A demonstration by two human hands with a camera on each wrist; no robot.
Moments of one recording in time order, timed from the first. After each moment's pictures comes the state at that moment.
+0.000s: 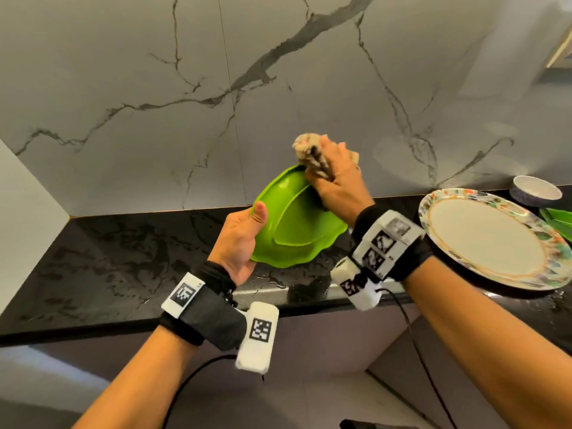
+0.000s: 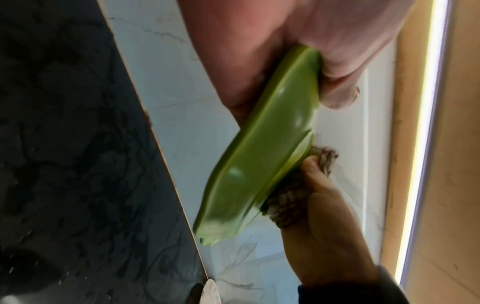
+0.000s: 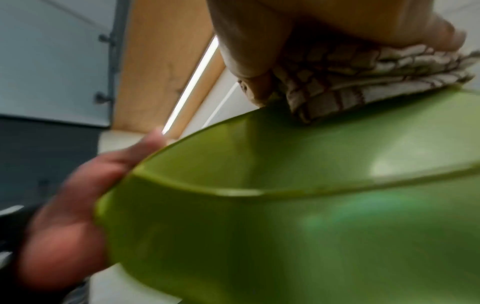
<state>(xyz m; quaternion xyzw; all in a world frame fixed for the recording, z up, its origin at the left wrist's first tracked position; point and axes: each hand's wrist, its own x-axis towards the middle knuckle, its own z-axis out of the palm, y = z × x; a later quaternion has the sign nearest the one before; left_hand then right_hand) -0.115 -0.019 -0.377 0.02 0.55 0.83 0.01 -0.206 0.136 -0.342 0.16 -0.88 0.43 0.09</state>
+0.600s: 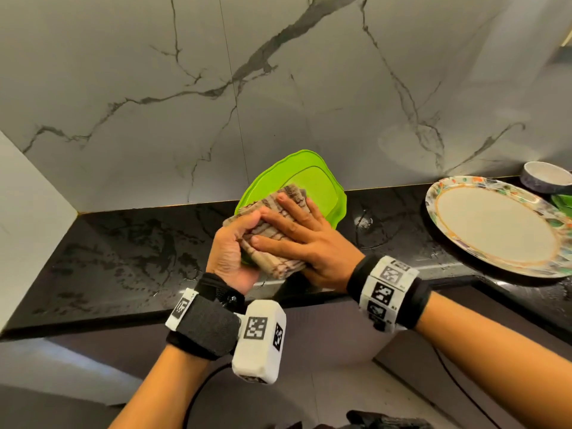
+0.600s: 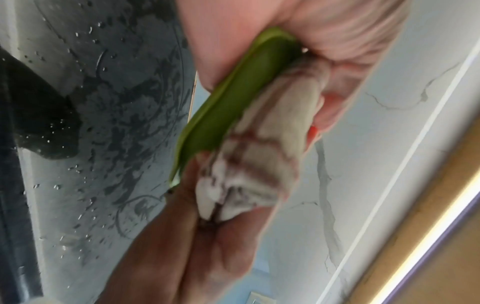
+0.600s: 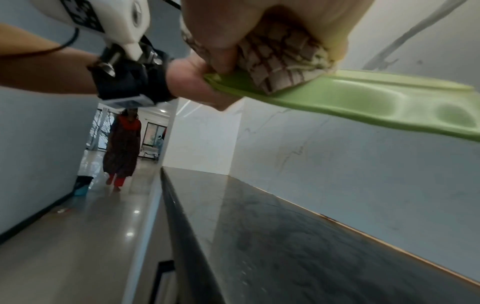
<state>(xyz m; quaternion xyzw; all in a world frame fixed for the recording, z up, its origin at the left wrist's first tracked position) -0.097 -0.017 -0.385 -0.02 0.32 0.94 0.12 -0.148 0.135 -0.409 0.55 -0.79 0.16 0.21</state>
